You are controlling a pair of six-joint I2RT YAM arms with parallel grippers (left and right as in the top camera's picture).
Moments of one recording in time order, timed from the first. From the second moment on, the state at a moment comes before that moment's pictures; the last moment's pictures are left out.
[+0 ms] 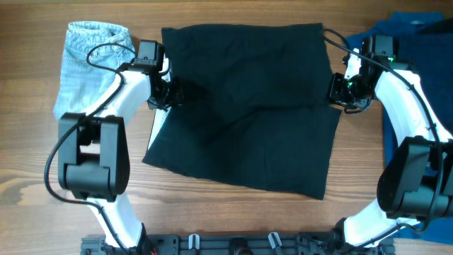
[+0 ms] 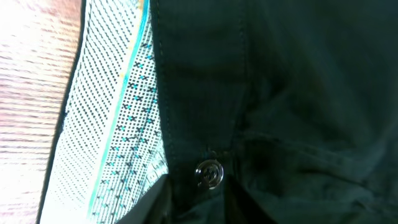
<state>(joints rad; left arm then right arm) -0.13 1.98 1.32 -0.65 0.23 -0.36 -0.12 1.81 1.34 -0.90 -0.22 0.14</state>
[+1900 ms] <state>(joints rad) -0.13 2.03 1.32 -0.53 0.25 -0.24 -0.12 1.81 1.34 -0.90 -0.22 0.14</state>
